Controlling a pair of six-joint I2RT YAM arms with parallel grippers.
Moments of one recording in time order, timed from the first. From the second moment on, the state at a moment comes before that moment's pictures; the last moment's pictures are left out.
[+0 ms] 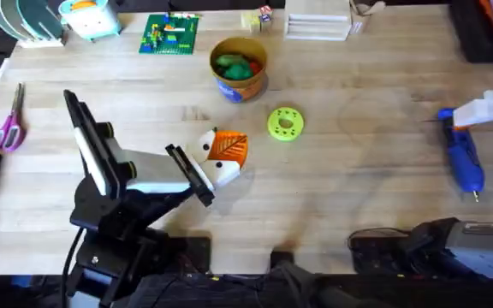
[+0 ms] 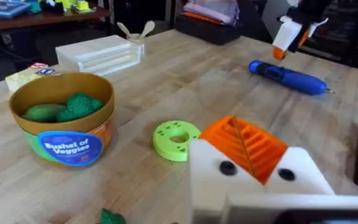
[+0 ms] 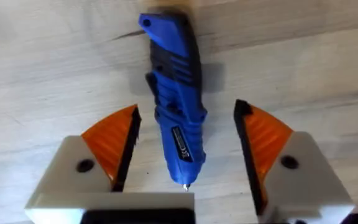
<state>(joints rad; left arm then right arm) -0.26 0.01 0.01 -0.05 0.66 -0.06 -0.69 1.58 1.21 -1.04 -0.04 -0.54</state>
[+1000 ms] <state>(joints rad) -0.26 0.01 0.01 -0.05 0.66 -0.06 -0.67 1.80 1.21 -0.96 -0.08 -0.67</state>
